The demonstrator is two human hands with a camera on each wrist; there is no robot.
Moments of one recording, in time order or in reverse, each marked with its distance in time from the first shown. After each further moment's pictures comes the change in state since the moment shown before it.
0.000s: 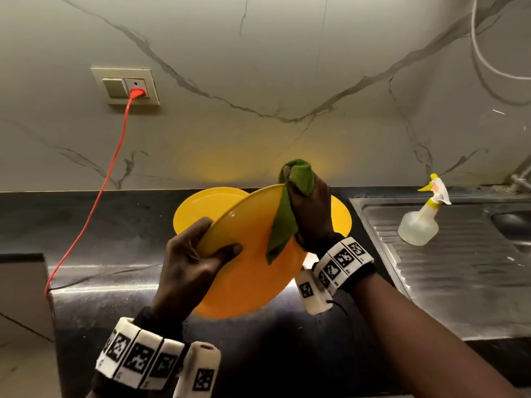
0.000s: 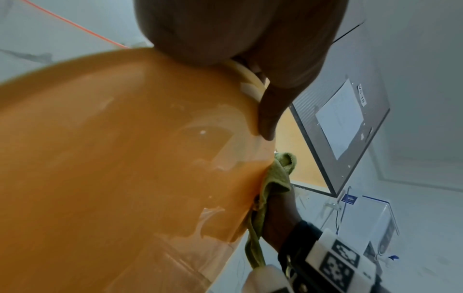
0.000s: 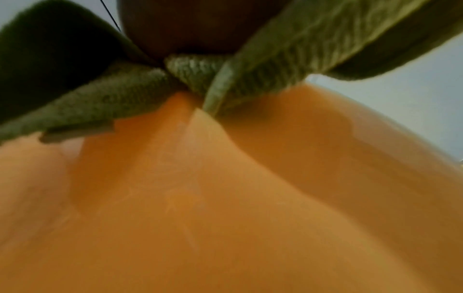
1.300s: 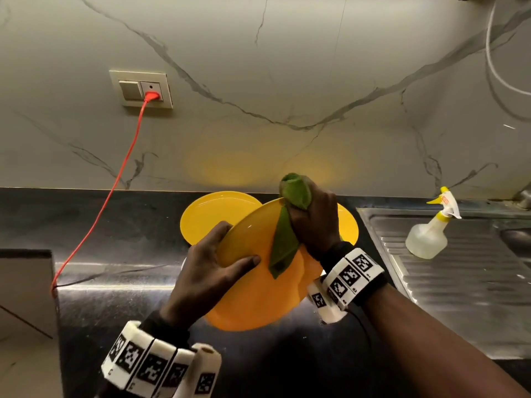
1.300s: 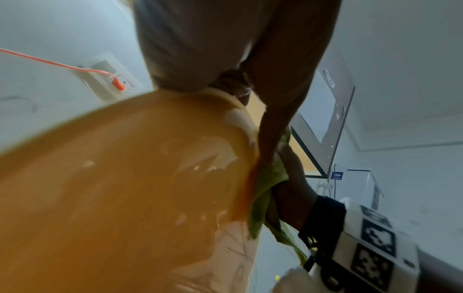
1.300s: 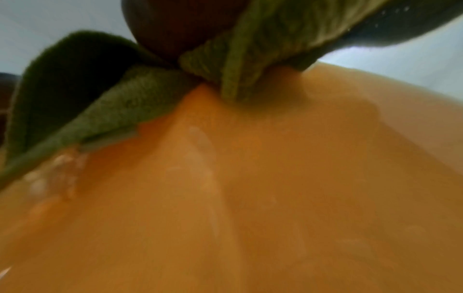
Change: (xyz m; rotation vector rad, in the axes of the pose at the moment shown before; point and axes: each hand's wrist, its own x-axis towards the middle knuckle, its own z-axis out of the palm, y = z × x) left_hand 0.002 -0.001 0.000 0.088 -0.143 -0.101; right_hand -0.003 -0.014 0.000 -0.183 -0.132 -0.167
